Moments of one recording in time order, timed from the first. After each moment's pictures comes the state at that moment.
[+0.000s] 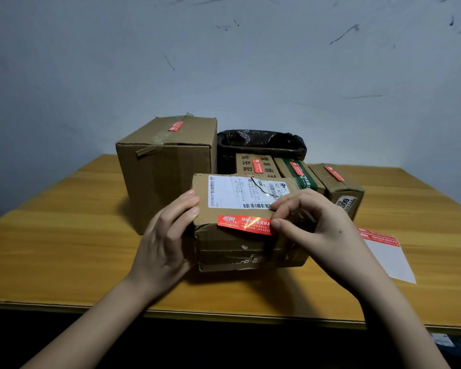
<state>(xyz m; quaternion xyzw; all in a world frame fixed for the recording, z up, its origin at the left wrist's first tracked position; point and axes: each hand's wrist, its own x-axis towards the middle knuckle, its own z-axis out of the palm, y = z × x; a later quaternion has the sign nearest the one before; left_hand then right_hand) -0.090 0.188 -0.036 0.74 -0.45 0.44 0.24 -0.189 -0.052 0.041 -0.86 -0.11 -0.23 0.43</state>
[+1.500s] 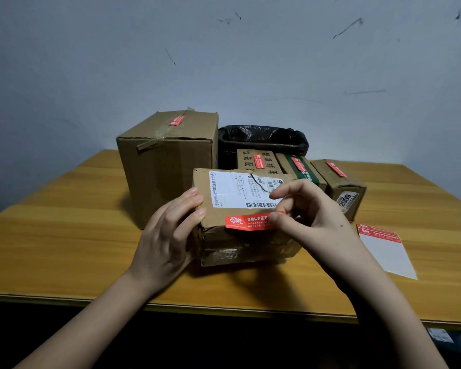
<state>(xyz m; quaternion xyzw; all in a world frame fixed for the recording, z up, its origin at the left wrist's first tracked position) -0.086 0.188 -0.039 0.72 -0.47 0.47 0.20 -0.194 -0.036 0.044 -0.77 -0.11 -0.16 0.61</state>
